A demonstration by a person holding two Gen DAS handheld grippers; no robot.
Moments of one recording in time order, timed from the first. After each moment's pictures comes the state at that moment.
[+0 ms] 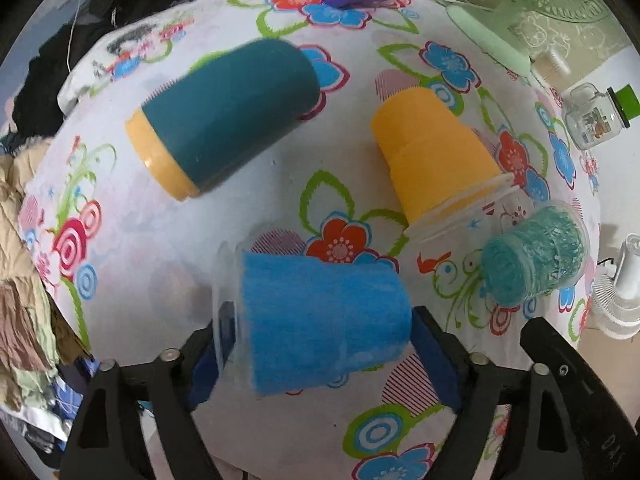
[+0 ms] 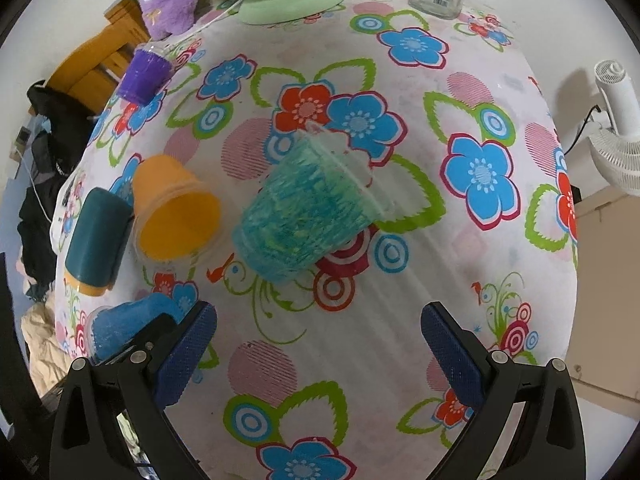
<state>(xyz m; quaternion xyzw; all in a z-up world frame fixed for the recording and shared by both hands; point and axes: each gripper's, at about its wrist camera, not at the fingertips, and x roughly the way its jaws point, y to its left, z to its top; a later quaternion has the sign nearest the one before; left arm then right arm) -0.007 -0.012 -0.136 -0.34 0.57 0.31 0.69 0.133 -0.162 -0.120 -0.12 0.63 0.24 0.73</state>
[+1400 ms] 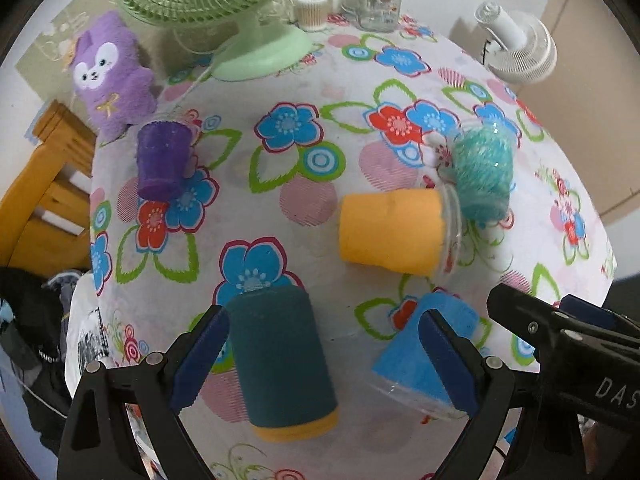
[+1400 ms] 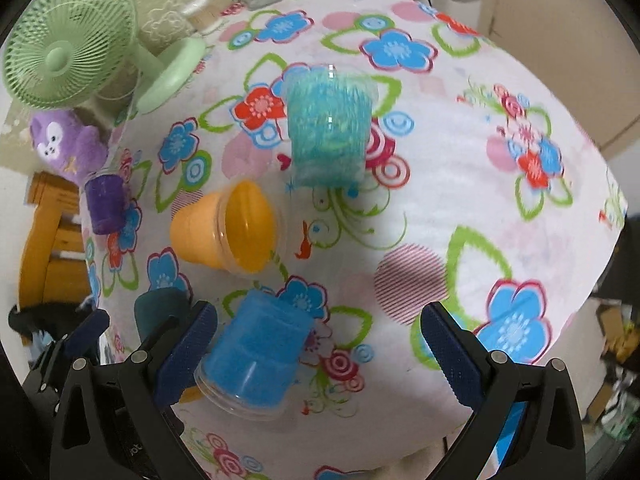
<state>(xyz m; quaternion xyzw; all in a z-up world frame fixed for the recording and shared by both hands) 0.052 0.051 -0.090 0.06 0.60 -0.04 0.79 0.046 -0.114 -0.108 0.18 0.62 -0.03 0.76</state>
